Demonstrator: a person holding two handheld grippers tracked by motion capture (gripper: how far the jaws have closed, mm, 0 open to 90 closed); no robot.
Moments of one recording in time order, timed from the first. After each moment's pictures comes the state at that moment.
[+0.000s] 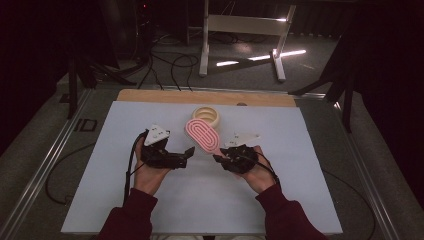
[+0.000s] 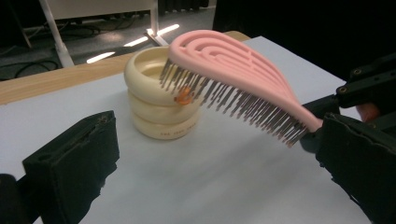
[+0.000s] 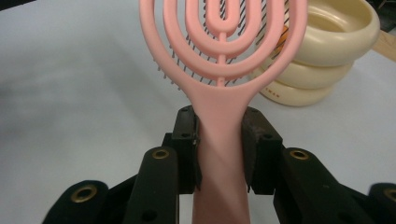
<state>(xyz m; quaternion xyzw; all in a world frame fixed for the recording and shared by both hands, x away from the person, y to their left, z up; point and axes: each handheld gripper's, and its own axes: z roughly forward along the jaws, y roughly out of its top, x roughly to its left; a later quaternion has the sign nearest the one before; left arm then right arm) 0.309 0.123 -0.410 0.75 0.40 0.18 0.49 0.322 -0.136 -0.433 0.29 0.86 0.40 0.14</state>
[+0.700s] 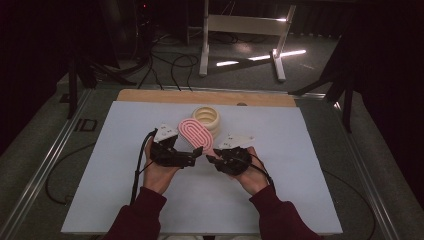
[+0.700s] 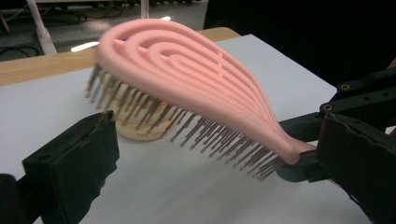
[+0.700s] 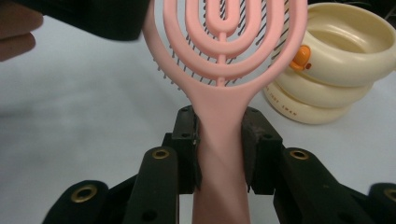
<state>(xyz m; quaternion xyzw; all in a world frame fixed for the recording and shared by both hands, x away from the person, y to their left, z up) 0.316 0.103 -0.414 0.75 0.42 0.15 0.49 0.317 -0.121 -0.433 0.28 0.85 0.42 0.15</state>
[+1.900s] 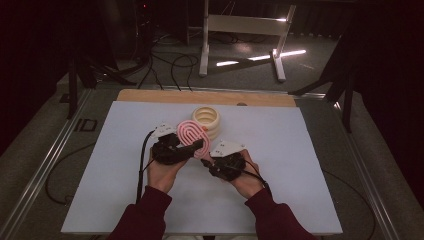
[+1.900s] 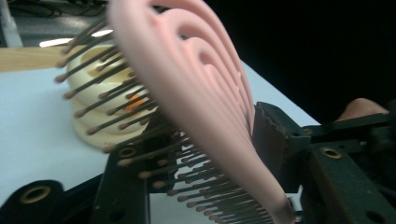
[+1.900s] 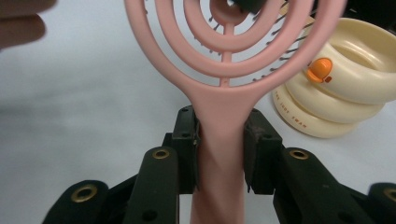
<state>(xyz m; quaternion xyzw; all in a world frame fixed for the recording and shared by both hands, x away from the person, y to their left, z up) 0.316 0.100 -0.409 0.72 0.42 0.10 0.54 0.306 -0.104 -0.441 0.24 0.86 0.41 0.18</state>
